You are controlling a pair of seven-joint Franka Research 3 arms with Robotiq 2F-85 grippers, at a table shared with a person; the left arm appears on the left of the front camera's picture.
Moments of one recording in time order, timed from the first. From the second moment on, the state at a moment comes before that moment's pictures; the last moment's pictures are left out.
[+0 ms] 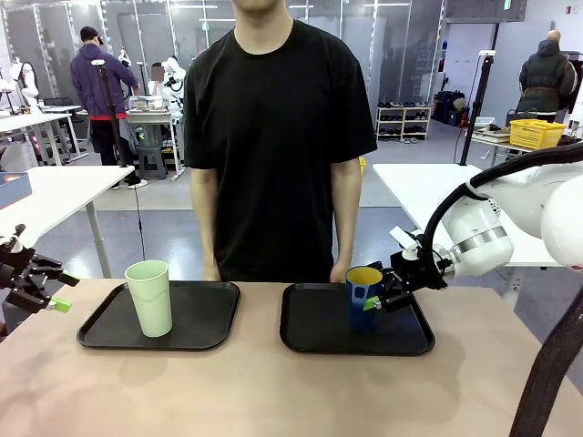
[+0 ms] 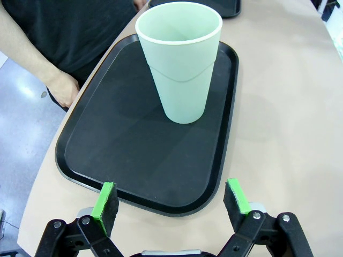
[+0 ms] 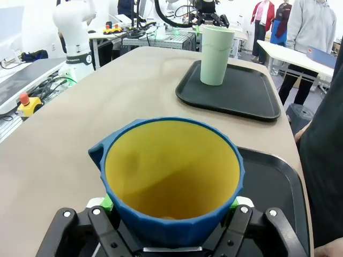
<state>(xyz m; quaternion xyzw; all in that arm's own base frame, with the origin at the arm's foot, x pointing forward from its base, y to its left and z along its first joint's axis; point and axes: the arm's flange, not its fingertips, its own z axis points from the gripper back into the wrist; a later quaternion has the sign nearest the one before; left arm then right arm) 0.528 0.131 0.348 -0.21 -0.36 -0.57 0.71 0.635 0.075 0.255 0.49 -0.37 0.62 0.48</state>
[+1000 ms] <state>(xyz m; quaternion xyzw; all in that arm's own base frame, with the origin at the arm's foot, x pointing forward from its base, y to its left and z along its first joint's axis) 0.528 0.131 0.348 -0.21 -0.36 -0.57 0.71 0.647 0.079 0.232 0.49 -0.36 0.61 0.50</state>
